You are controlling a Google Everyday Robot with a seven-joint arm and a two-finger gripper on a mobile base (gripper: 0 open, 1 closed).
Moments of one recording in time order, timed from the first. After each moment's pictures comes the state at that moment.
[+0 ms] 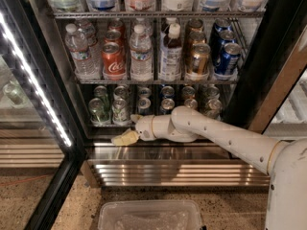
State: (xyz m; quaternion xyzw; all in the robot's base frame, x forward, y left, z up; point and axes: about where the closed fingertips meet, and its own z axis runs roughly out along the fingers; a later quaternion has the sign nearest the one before) arm 0.621 0.120 0.597 -0.42 0.70 0.42 0.39
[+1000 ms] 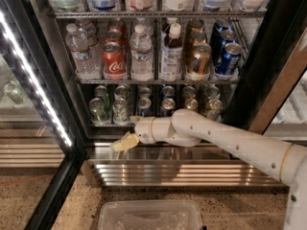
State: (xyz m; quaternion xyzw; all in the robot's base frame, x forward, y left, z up) arm 0.606 0.113 0.615 -0.42 0.71 0.39 0.41
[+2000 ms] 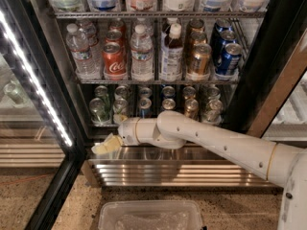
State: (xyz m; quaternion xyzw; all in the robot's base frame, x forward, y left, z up) arm 0.585 0.169 0.641 -0.44 0.67 0.41 0.43
